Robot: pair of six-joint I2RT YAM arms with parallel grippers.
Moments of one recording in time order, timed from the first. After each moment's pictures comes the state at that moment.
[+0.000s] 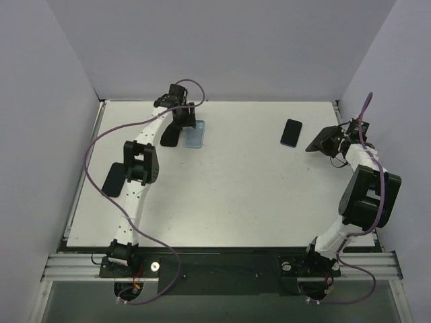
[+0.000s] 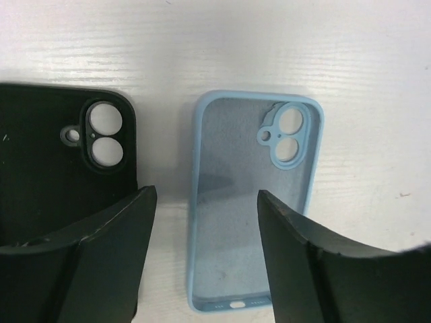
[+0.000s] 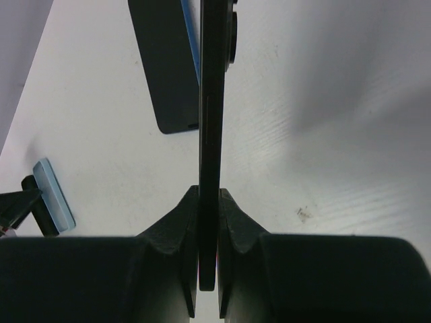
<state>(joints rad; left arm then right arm) -0.27 2.67 2.55 -0.84 0.04 -0.33 -0.35 1.67 1.10 -0.23 -0.34 0.57</state>
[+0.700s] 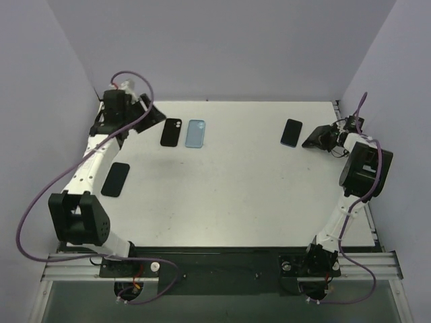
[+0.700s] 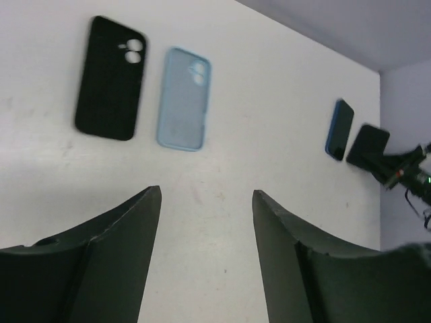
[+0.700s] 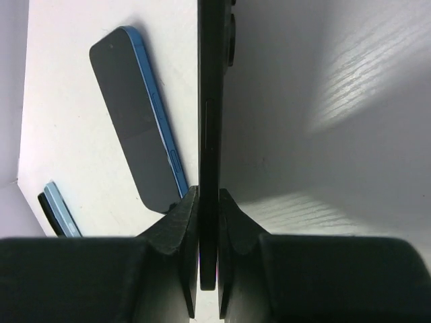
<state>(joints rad) -0.14 1.60 1.51 -0.44 0.30 -0.55 -0.38 2.14 1.43 -0.19 -0.48 0.61</state>
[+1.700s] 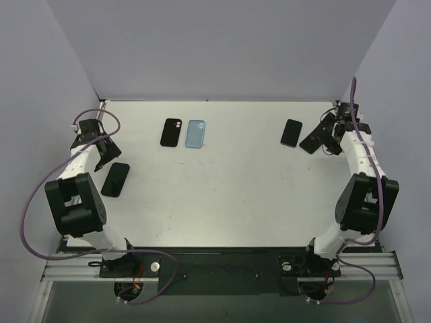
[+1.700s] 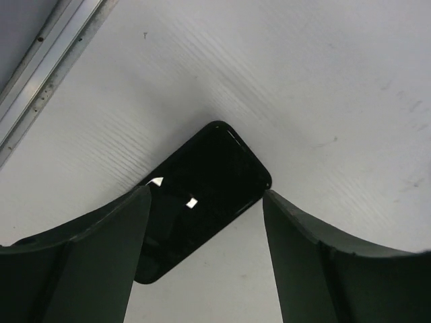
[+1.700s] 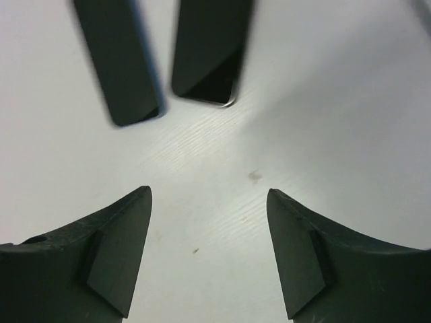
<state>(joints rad) 0.26 1.60 1.15 -0.47 -0.17 -0.46 -0.26 1.76 1.39 -0.62 0.05 0.47</state>
